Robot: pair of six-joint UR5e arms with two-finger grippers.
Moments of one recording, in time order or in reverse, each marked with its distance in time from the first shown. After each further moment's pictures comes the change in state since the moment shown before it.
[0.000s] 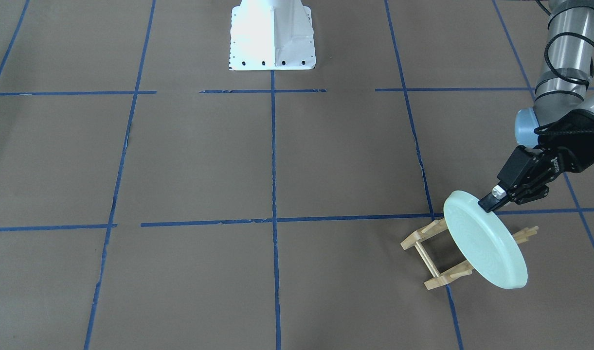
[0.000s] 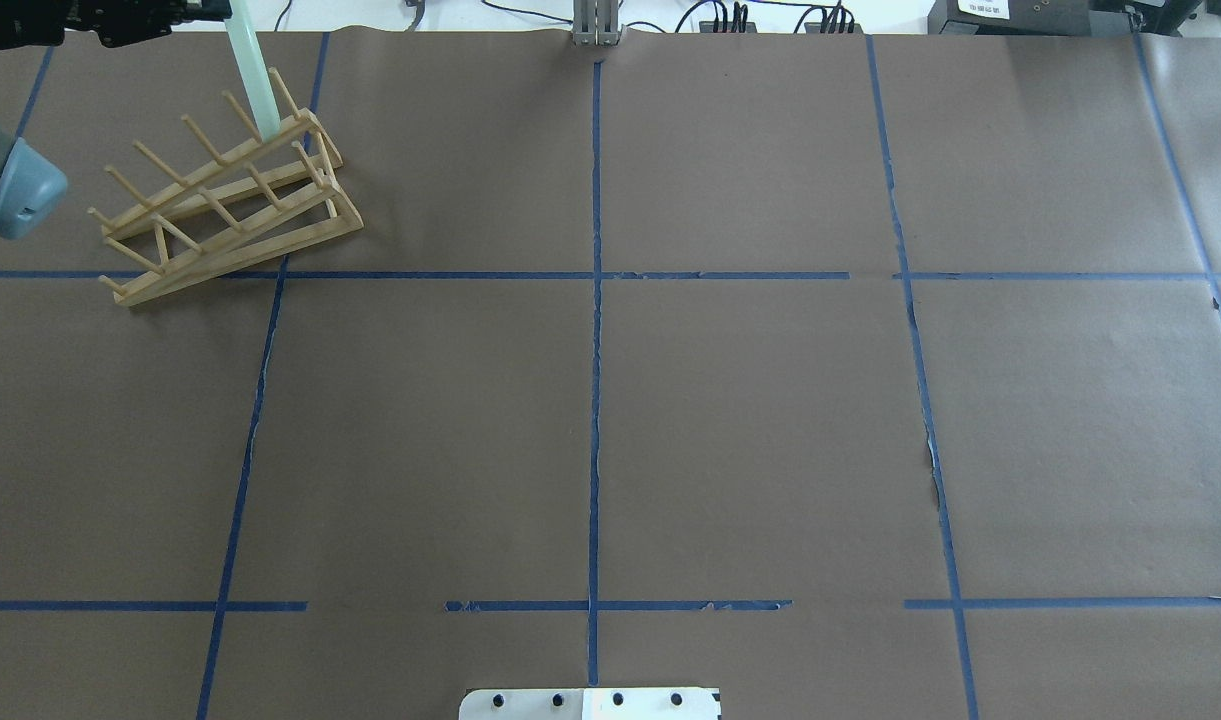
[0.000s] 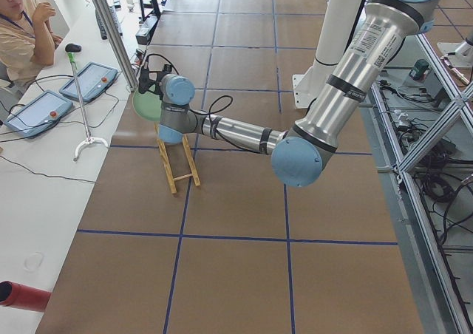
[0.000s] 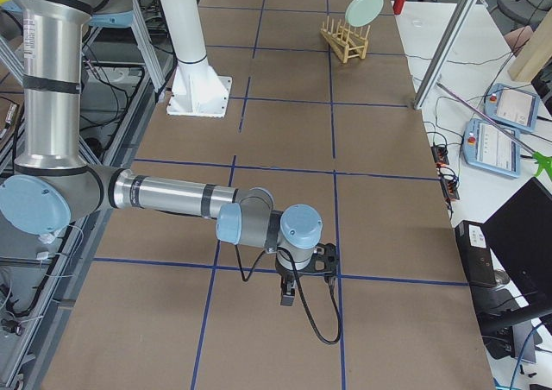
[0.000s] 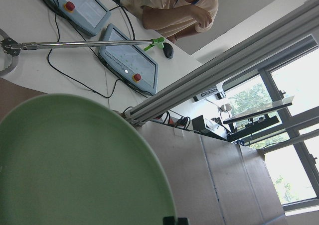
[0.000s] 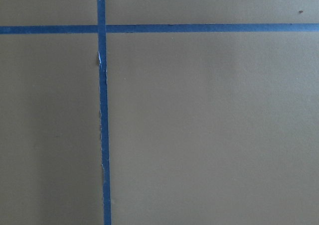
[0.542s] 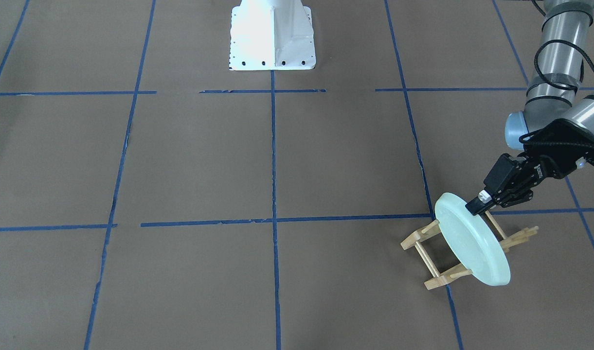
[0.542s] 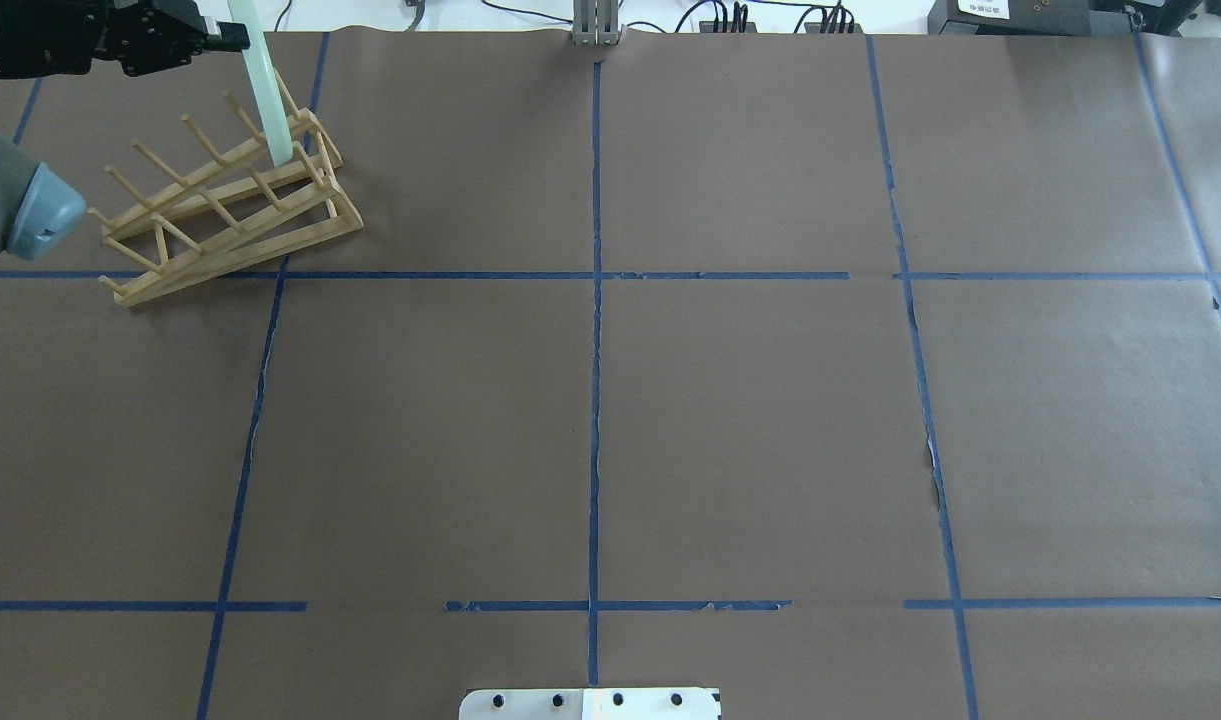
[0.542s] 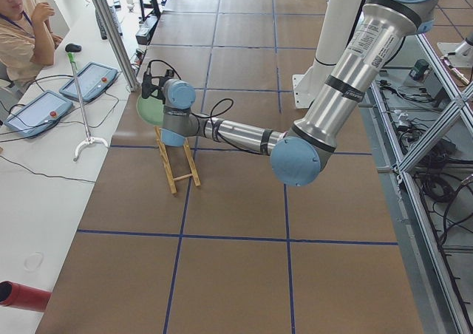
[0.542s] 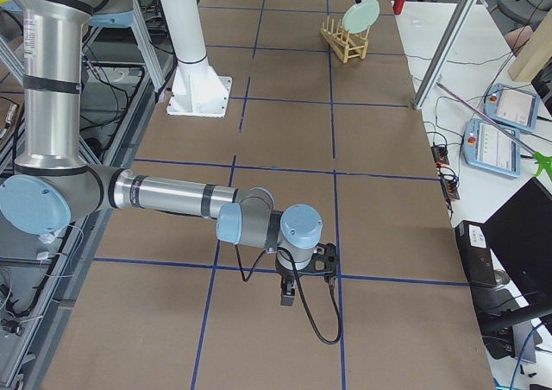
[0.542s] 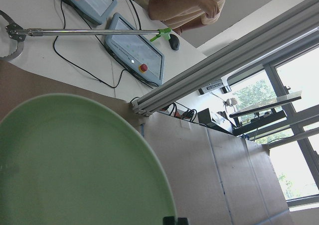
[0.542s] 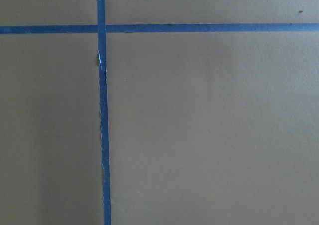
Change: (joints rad) left arm 0.035 0.006 0.027 -0.005 0.005 0.000; right arm 0.000 0.000 0.000 0.000 0.000 0.000
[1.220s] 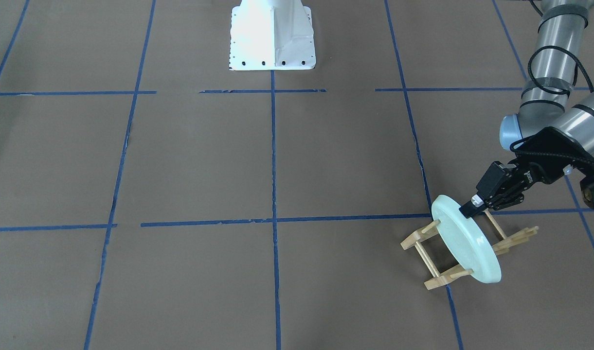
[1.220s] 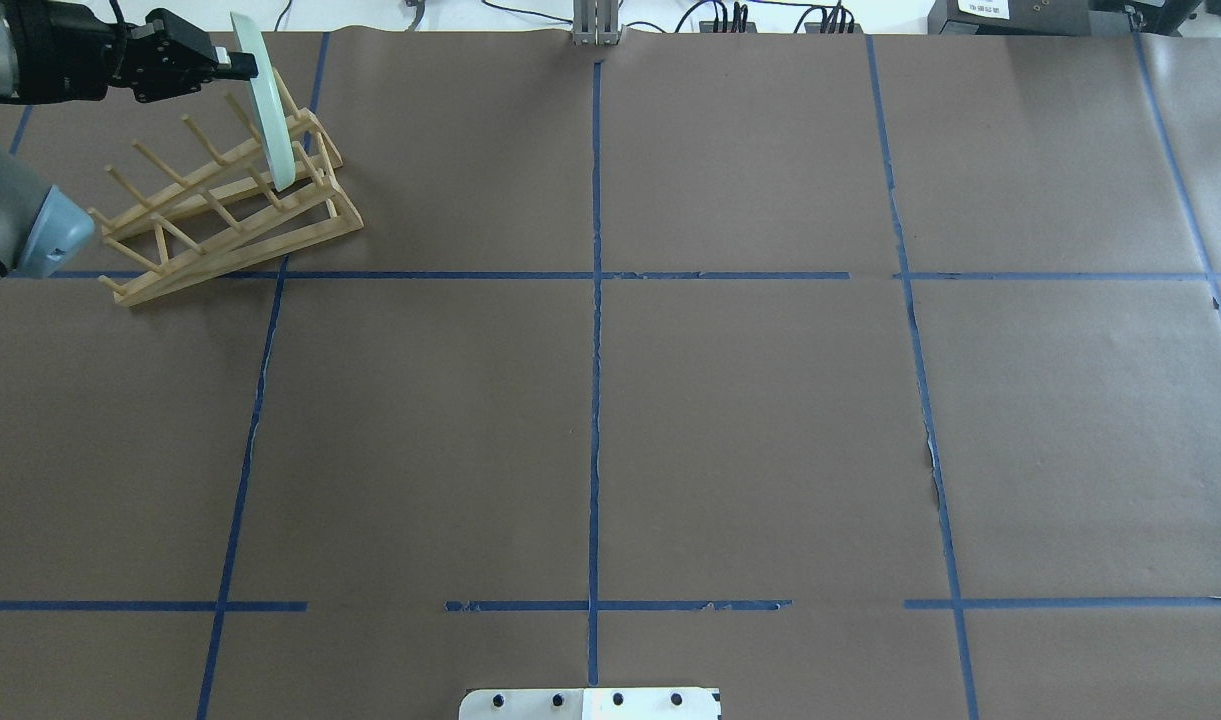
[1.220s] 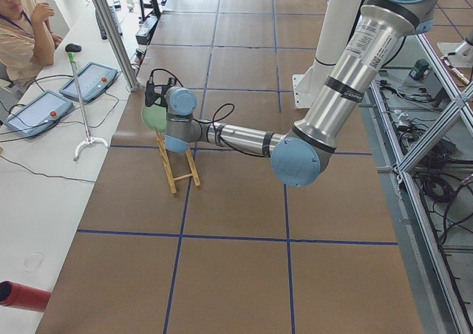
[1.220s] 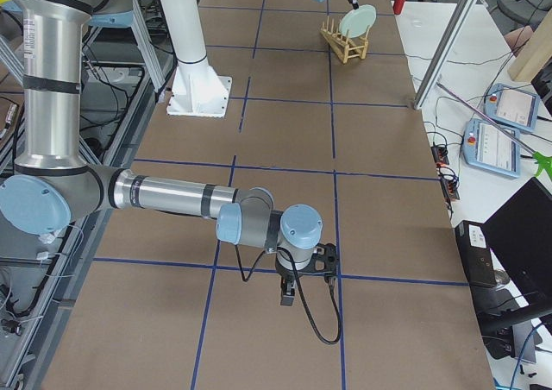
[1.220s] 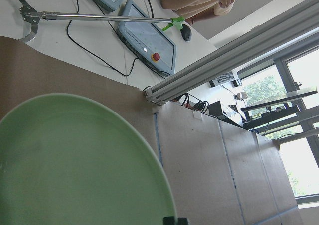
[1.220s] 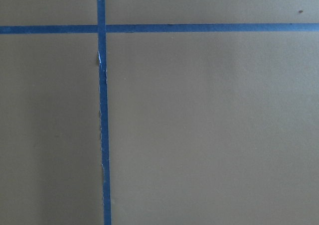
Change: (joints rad) left arm 0.019 0.008 0.029 -0.001 0.001 0.002; right arm 0.000 0.000 0.000 0.000 0.000 0.000
